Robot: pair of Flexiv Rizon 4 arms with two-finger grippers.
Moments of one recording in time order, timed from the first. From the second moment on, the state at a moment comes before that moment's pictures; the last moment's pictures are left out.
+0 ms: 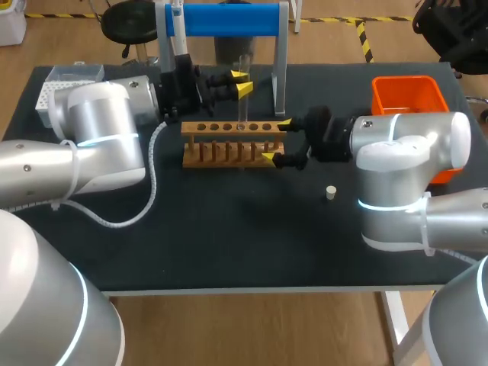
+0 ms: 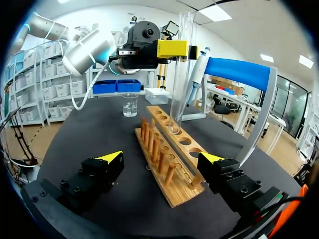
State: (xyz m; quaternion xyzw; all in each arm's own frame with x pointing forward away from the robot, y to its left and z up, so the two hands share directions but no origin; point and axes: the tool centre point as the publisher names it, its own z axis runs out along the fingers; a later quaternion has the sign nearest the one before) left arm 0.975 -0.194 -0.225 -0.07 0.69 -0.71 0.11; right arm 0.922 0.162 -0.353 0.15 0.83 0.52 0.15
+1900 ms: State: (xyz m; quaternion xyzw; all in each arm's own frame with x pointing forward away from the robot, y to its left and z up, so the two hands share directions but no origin) left arm 0.986 -0.187 -0.244 -0.08 0.73 -0.66 0.12; right arm 0.922 0.162 -0.353 0.15 0.83 0.52 0.15
